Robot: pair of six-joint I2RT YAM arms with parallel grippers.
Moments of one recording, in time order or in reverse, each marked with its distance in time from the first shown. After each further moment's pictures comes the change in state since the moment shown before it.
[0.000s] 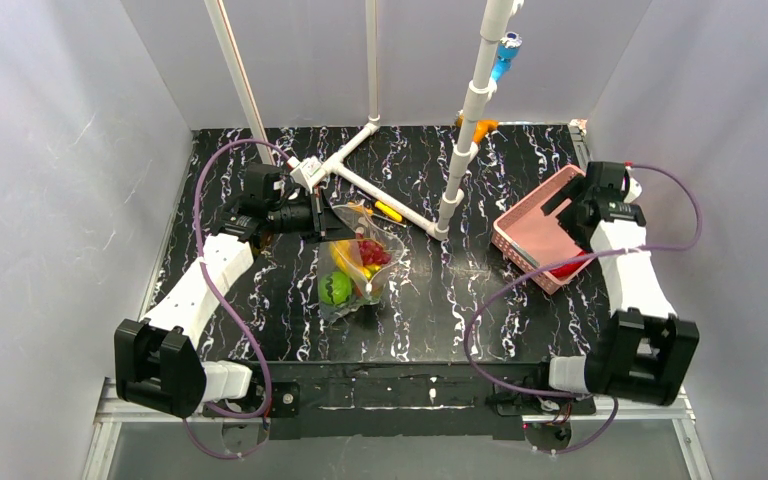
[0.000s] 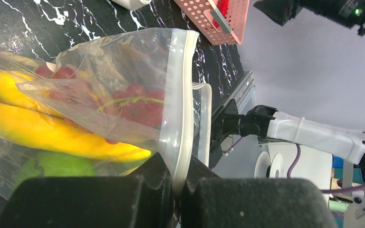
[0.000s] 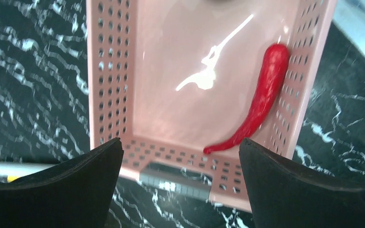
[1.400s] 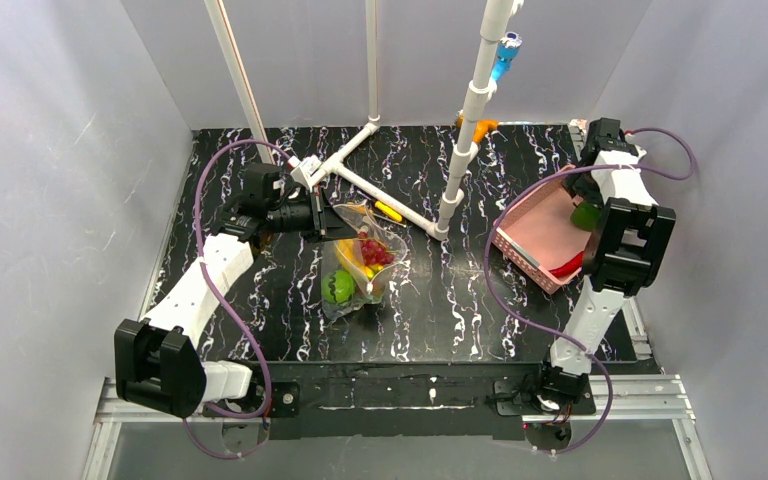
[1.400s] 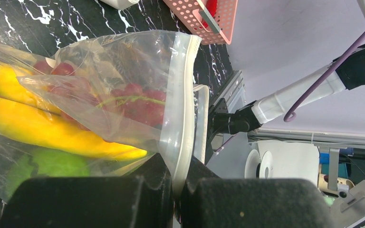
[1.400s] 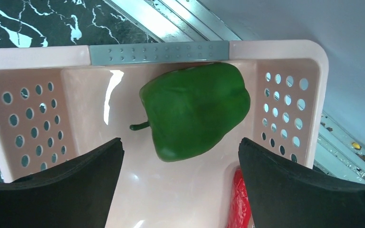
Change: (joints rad) left arm -0.001 0.000 0.000 0.023 0.035 -0.042; right arm -0.090 0.756 0.649 -0.130 0.290 -0.100
